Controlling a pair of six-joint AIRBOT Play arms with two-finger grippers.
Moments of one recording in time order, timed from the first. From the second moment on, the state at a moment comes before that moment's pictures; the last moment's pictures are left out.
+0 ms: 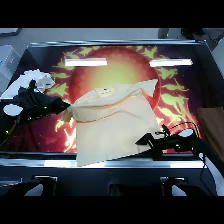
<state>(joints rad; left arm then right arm) 0.03 -1.13 0.83 0.65 -0.79 -1.28 -0.10 -1.19 0.42 -0.67 1.15 1.53</state>
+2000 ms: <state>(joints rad) 0.03 -1.15 0.83 0.68 -0.83 -1.28 0.06 -1.38 0.65 -0.77 1.29 1.51</state>
